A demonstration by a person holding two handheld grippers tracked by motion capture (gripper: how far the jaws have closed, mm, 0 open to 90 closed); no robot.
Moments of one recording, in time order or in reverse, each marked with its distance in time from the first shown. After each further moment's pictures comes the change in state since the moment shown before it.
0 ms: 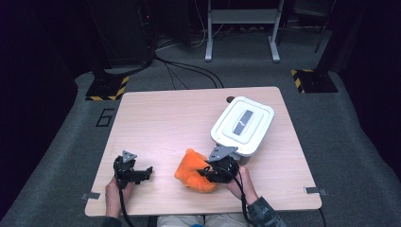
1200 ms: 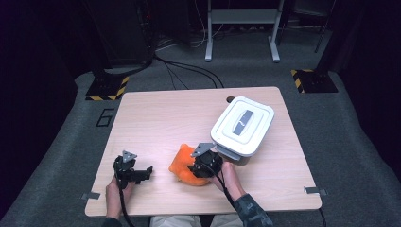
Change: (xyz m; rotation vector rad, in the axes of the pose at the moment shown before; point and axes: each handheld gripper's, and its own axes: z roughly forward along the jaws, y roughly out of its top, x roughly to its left) left arm 0.000 0.001 0.001 -0.001 0.003 -0.006; right arm -0.001 0.019 0.054 0.111 -0.117 -0.013
